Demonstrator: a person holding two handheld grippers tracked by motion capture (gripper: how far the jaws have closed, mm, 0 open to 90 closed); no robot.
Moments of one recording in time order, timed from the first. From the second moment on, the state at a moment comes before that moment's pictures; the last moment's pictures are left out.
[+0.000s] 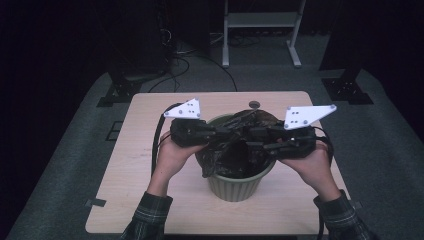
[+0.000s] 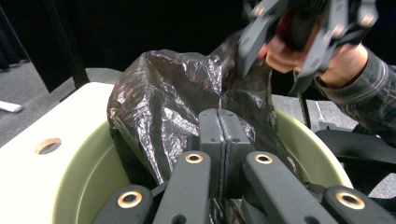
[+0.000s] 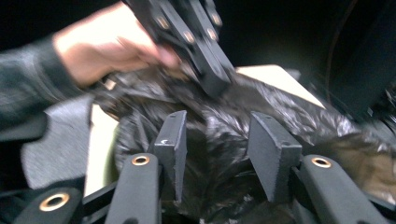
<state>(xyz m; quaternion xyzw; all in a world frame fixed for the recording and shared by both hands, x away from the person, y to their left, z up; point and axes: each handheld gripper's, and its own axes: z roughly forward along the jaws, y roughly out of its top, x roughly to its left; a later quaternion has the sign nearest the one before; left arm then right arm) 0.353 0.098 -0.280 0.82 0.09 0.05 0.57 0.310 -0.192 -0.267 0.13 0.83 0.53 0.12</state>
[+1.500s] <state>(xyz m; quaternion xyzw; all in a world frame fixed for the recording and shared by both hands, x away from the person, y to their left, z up) 0.339 0.199 -0.288 0.78 0.18 0.14 0.58 0.282 -0.288 -0.317 0.19 0.83 0.51 0.13</state>
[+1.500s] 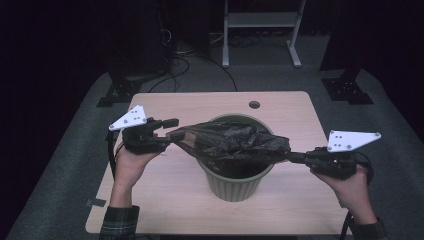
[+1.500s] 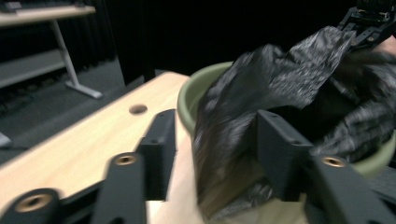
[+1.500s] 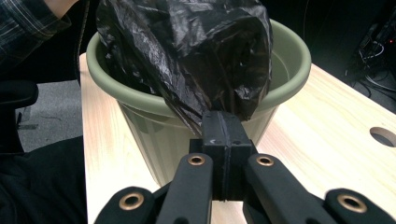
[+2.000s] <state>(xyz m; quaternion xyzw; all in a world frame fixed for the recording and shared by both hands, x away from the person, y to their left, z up) 0.362 0.134 -0.285 0.83 0.14 0.14 0.53 0.283 -0.291 -0.310 0.18 0.83 0.52 0.13</state>
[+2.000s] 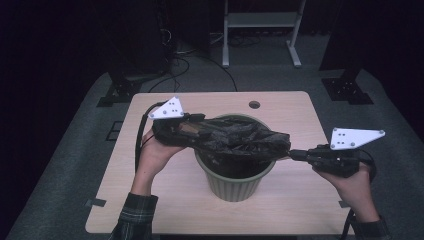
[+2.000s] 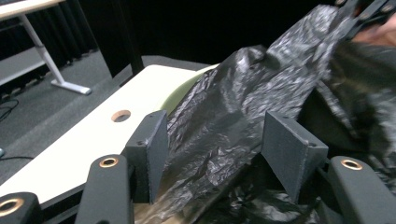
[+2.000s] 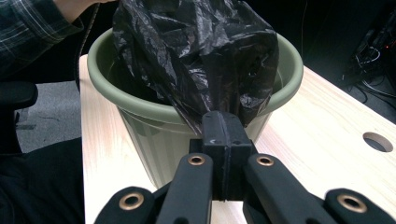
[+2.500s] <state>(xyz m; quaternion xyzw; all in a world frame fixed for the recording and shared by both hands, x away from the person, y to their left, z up) 0.383 0.136 -0.305 0.84 0.16 0.09 0.50 0.281 -0.295 -0.304 0.18 0.82 0.53 0.14</state>
